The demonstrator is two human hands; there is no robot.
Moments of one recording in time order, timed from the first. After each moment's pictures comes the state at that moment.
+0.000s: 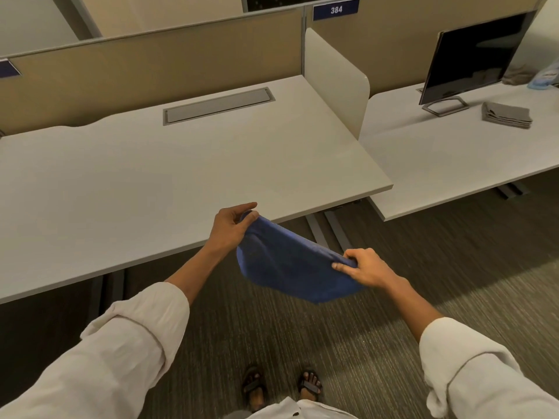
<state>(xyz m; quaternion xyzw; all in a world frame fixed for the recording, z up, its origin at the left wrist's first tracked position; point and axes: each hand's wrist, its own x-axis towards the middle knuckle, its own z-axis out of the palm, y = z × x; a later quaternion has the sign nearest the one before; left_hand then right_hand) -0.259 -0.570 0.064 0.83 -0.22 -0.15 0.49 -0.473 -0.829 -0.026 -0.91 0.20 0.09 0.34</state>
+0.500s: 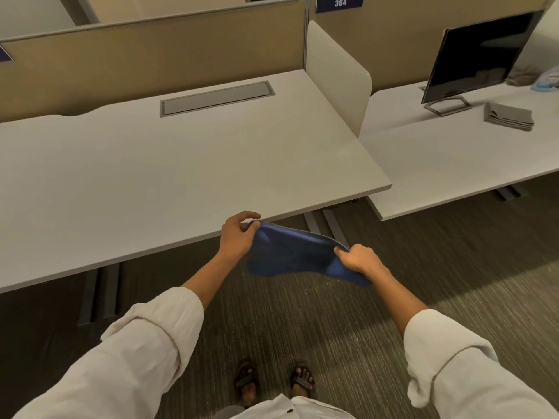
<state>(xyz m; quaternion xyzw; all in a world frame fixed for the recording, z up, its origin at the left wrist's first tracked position) -0.271 -0.590 0.023 0.84 -0.16 -0.15 0.49 -0.437 -0.822 -0.005 -0.81 0.42 0.19 0.35</state>
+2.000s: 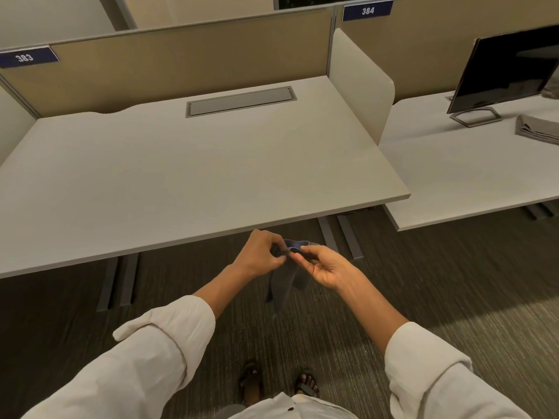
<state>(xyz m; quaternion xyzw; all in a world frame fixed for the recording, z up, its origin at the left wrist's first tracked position) -0.309 -0.582 0.035 0.86 -0.38 -0.15 0.31 -0.402 -0.740 0.018 -0.25 0.39 0.07 0.88</state>
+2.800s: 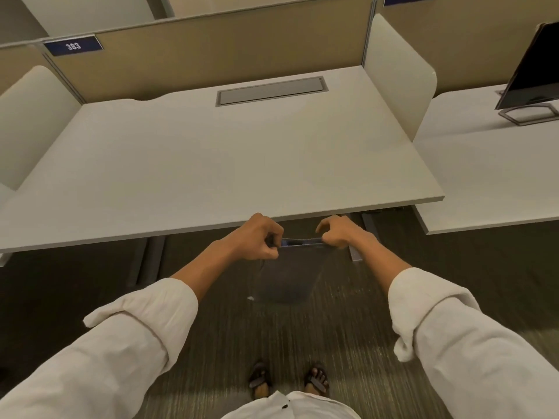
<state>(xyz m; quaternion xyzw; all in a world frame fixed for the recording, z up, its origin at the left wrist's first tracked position) -0.283 -0.540 0.079 0.85 -0.44 -0.20 0.22 -0.329 -0.780 0.005 -0.92 0.14 0.20 0.31</state>
